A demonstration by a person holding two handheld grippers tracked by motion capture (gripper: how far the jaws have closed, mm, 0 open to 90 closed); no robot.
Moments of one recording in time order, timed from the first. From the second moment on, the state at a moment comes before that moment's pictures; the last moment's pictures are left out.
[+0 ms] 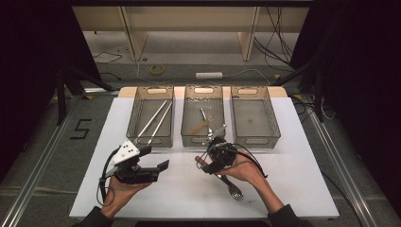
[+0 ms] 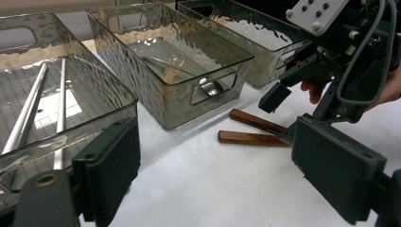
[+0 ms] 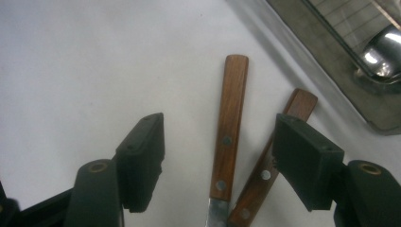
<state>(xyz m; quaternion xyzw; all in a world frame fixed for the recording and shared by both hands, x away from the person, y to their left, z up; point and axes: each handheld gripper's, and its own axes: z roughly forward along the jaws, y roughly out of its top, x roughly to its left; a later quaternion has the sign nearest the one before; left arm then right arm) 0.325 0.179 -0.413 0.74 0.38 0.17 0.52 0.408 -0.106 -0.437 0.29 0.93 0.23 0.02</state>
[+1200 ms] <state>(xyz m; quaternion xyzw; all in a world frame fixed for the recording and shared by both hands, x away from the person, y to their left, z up) 0.324 0.180 -0.413 0.75 0.38 0.17 0.52 0.408 -0.101 -0.455 0.27 0.95 0.15 0.02</state>
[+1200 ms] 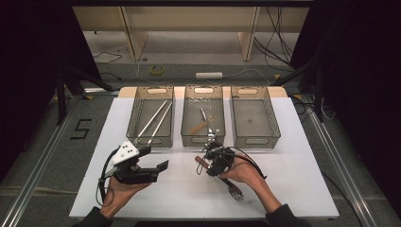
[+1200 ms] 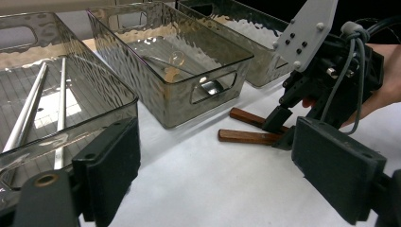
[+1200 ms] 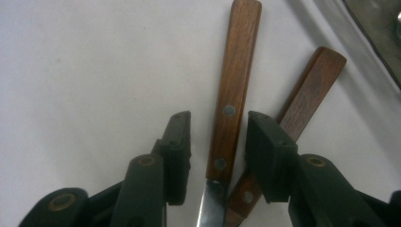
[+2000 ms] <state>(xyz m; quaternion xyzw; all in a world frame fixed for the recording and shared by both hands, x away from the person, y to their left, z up) 0.321 0.179 -0.412 0.75 0.38 0.17 0.52 0.409 -0.098 -0.458 0.27 0.95 0.12 0.02</state>
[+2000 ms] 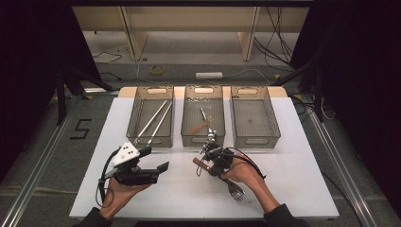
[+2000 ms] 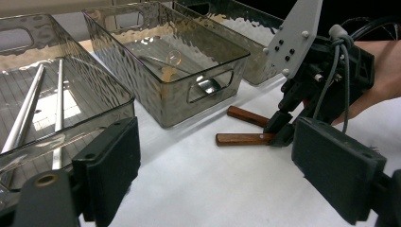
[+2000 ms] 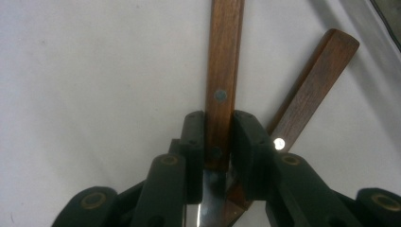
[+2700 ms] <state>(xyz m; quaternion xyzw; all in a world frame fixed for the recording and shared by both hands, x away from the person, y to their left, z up) 0.320 0.179 -0.412 0.75 0.37 0.18 0.52 0.405 -0.095 -0.452 0.24 0.96 0.12 0.03</state>
